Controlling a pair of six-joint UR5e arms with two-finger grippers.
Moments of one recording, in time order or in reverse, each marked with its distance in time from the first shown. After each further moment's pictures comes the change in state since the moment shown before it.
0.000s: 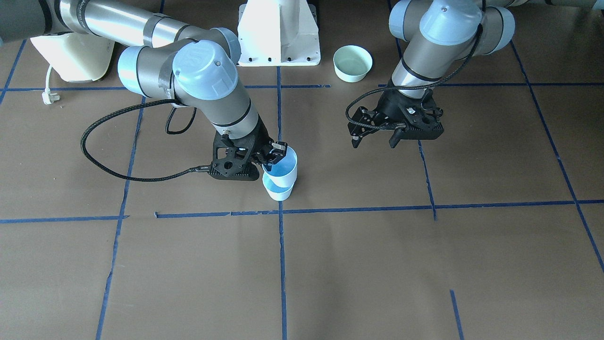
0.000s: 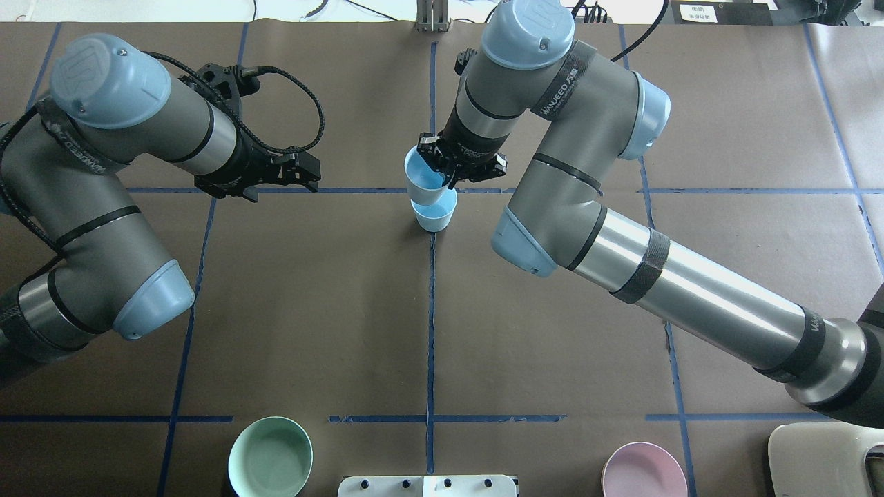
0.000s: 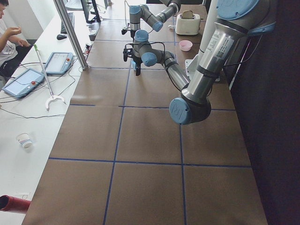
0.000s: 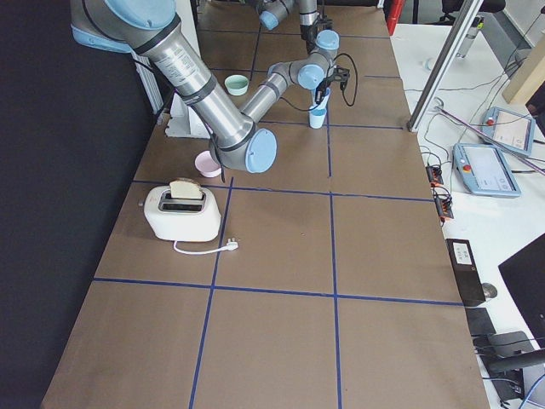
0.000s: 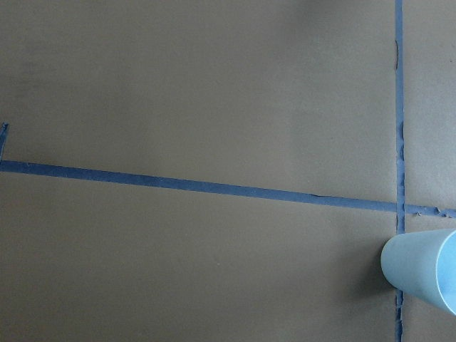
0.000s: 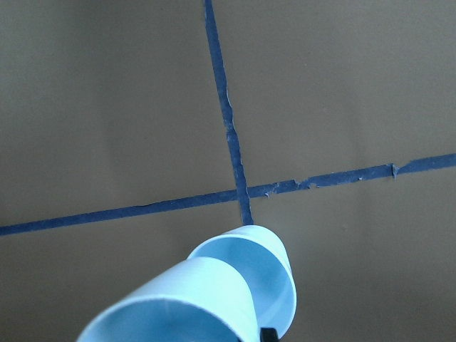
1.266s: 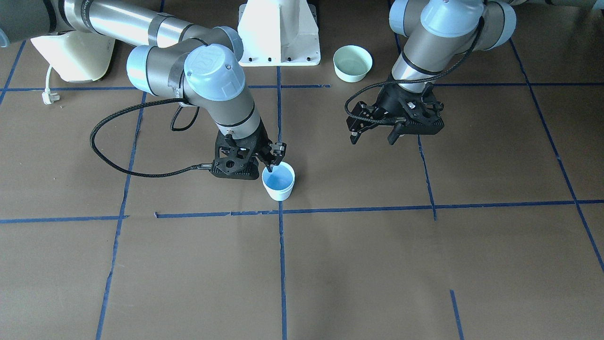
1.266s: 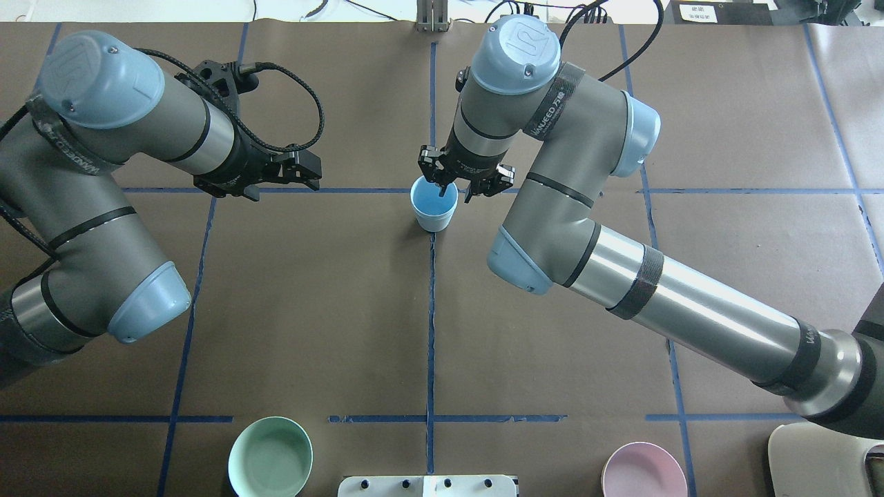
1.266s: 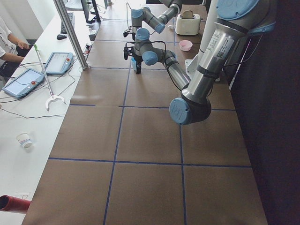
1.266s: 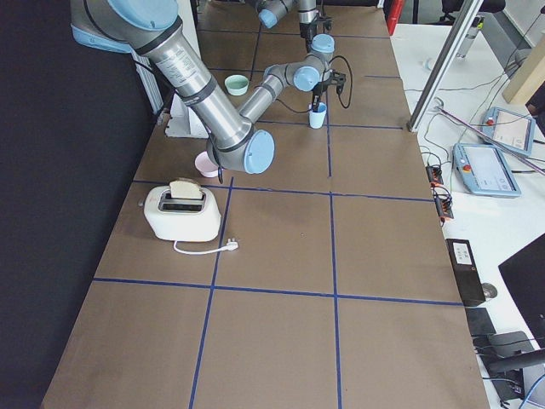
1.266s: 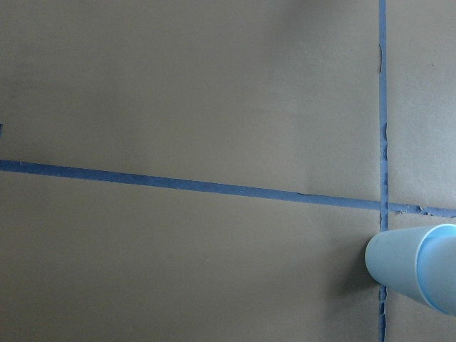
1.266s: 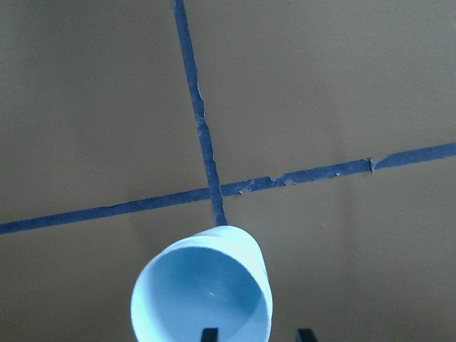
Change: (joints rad) left arm 0.000 0.002 -0.023 0.001 0.001 -0.009; right arm -0.031 -0.008 0.008 -0.044 -0.064 -0.001
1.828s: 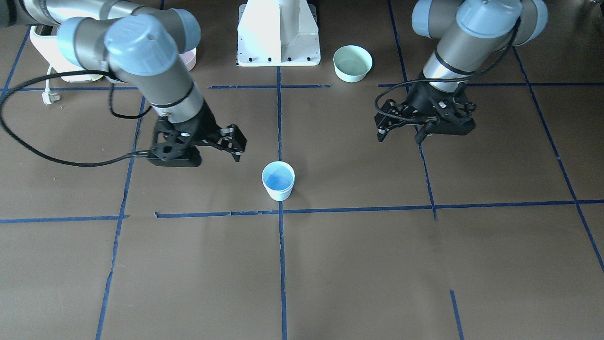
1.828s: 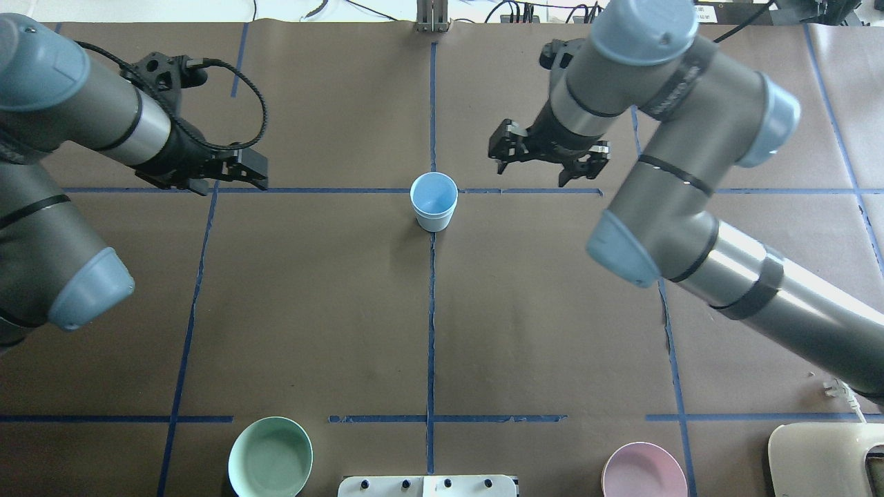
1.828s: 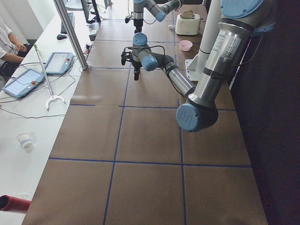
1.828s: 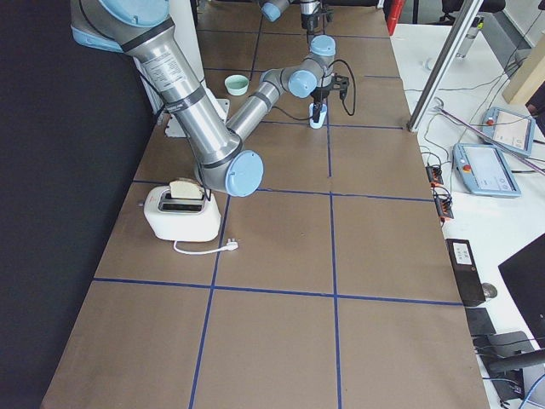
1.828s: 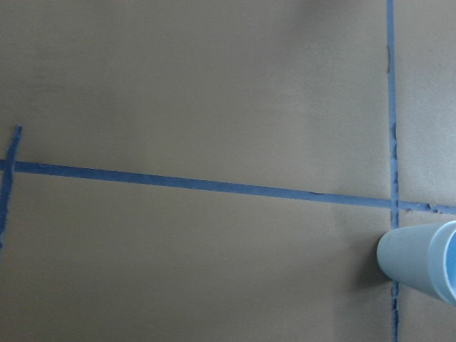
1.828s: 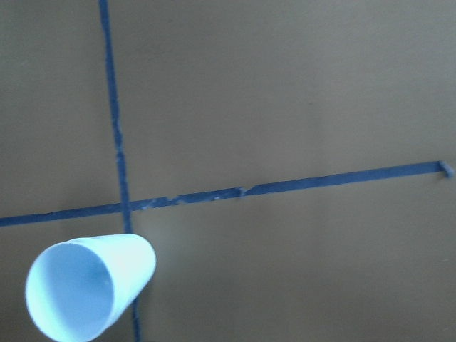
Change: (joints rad) left arm -0.126 0.144 -0.046 0.003 -0.116 0.240; right arm 0.155 -0.252 0.294 -0.091 0.092 -0.186
